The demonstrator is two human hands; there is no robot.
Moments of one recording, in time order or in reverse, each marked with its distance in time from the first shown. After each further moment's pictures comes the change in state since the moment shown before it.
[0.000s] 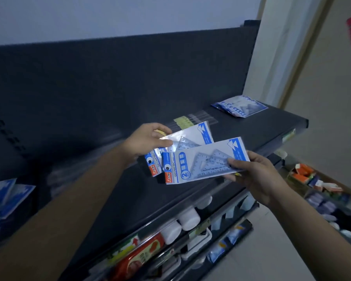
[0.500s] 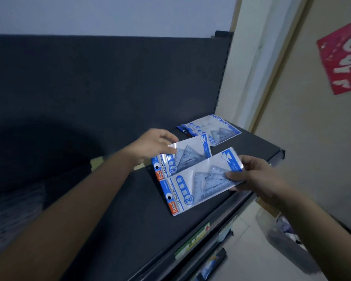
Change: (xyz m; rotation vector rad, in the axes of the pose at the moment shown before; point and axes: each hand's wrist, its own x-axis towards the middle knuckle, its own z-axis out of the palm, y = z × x) left_hand 0.193 0.042 0.098 0.030 -0.127 0.026; right_hand 0.153 -0.074 -0.123 -0.401 -0.058 -0.022
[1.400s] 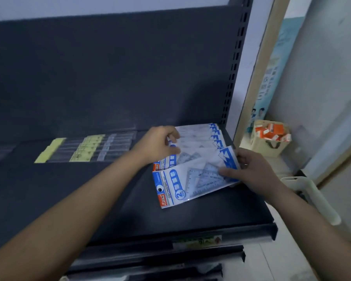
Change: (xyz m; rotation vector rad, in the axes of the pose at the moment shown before) left_hand 0.163 0.050 0.138 0.565 0.545 -0.120; right_hand 0.238 0.001 -0.185 -0.266 -0.476 -0.254
